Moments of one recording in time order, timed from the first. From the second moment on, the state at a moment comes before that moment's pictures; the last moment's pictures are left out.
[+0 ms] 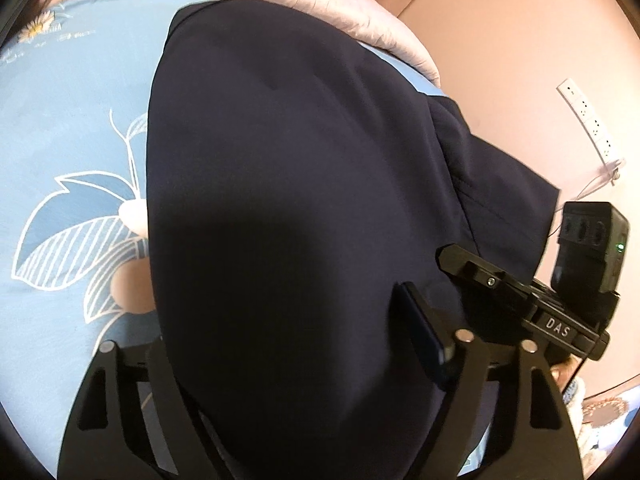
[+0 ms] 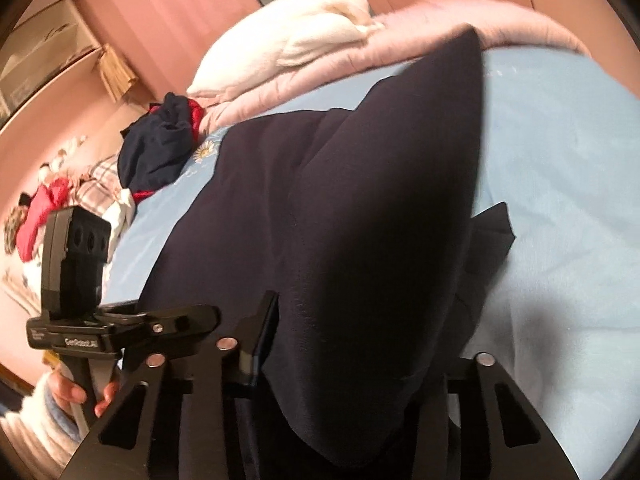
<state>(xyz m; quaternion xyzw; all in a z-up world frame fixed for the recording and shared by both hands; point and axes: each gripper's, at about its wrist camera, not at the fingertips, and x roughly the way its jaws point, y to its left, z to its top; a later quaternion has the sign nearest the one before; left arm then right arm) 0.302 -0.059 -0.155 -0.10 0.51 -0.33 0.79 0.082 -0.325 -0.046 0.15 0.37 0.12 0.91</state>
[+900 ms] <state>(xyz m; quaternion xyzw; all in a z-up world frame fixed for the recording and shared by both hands) 0.263 0.057 -0.122 -0.10 0.48 -0.29 0.82 0.047 -0.254 -0.008 0.10 0.32 0.17 0.93</state>
